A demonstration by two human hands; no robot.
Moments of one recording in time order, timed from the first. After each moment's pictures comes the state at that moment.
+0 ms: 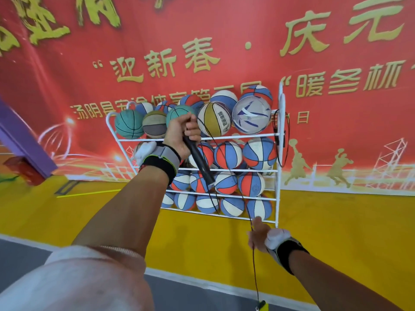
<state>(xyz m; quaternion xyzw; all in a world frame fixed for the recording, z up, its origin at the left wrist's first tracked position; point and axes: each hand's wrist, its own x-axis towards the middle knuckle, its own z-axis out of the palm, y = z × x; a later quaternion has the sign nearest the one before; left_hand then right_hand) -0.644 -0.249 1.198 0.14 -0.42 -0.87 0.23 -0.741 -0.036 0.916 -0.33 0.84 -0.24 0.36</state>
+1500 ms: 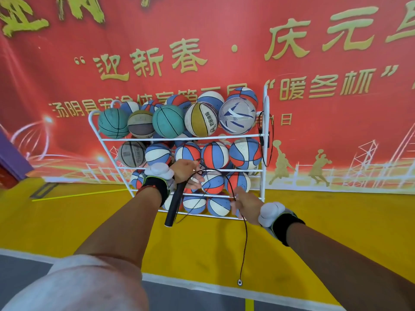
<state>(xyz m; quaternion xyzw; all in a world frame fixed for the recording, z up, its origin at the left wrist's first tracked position) -0.634 -0.231 1.111 0.38 -0.72 -0.58 0.05 -0.753 -0.031 1.014 -0.48 0.80 -0.28 0.22</state>
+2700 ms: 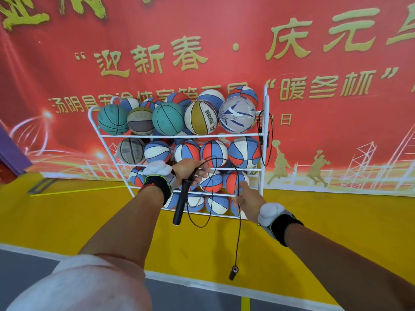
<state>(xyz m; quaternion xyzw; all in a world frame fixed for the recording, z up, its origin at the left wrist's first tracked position) -0.638 -0.212 1.113 0.35 -0.70 -0.63 0.02 -0.762 -0.028 1.002 -0.44 0.81 -0.33 0.21</state>
